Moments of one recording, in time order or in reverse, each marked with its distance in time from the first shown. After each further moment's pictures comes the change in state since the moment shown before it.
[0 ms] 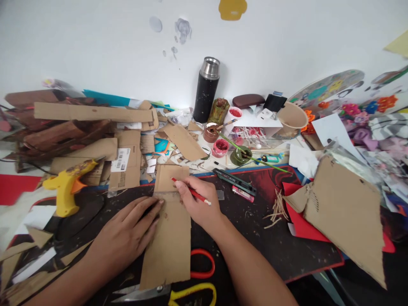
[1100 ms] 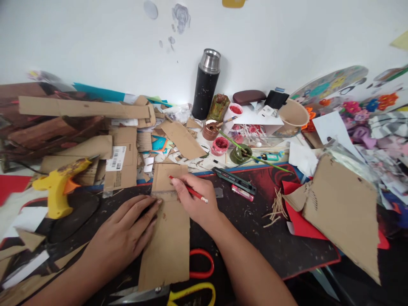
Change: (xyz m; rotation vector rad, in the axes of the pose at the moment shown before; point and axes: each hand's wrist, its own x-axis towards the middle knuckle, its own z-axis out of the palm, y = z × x) left_hand 0.002 0.001 -0.003 -0.033 0.004 -0.014; right_hand 0.005 -0.001 0.004 -0.009 -0.007 0.048
